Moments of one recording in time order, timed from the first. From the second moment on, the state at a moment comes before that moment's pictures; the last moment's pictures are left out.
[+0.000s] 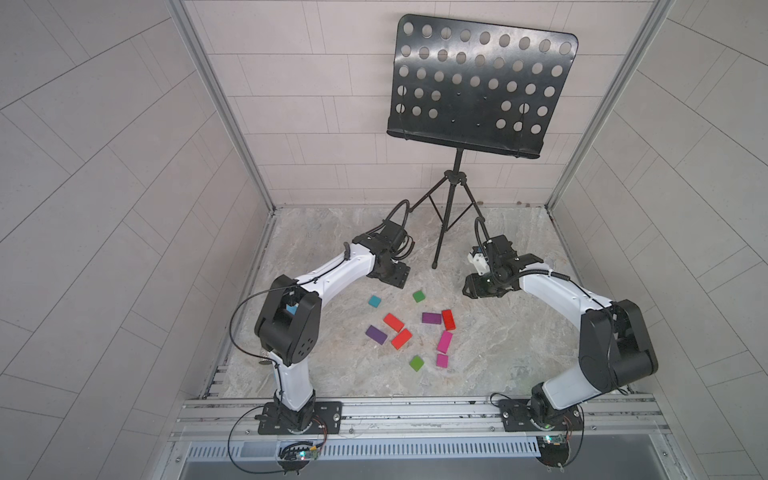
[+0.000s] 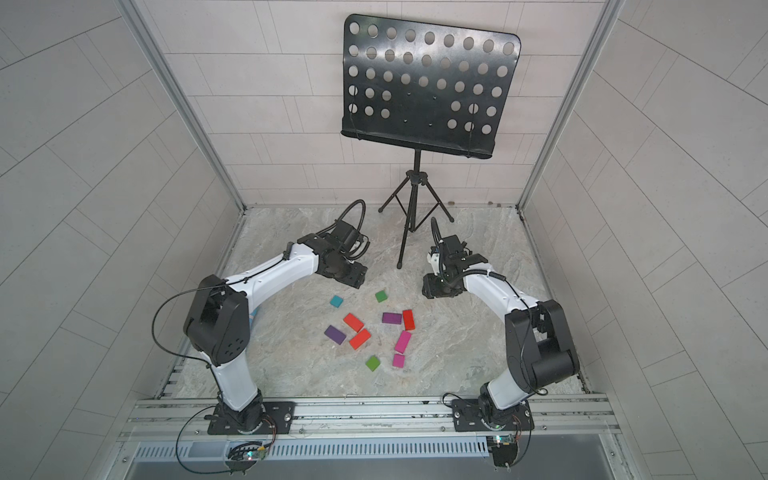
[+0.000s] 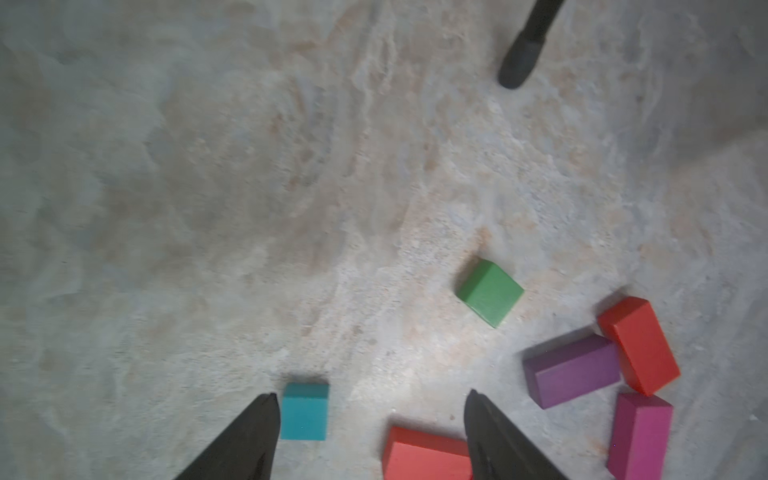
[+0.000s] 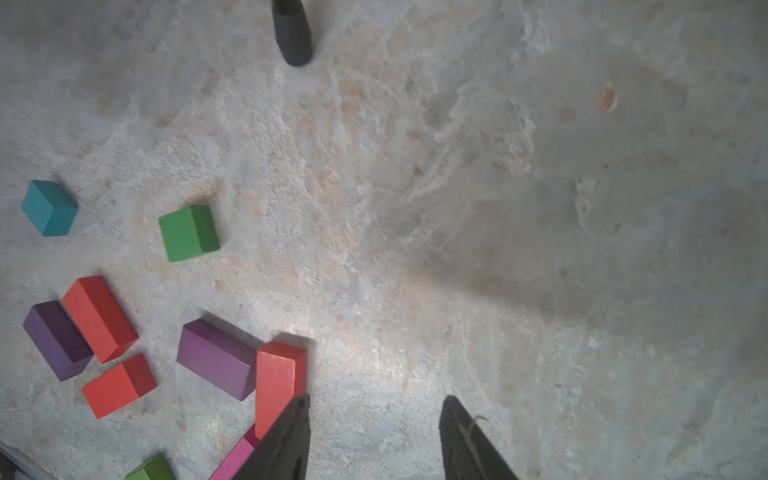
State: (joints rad) left arm -0.59 1.84 1.46 -0.85 0.04 -0.18; right arm 0.24 1.53 1.02 -0.68 -0.22 0.16
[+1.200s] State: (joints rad) left arm -0.72 2.18 1.73 -1.01 0.14 -0.48; right arm 0.12 1.36 0.84 -0.66 -0.20 0.25
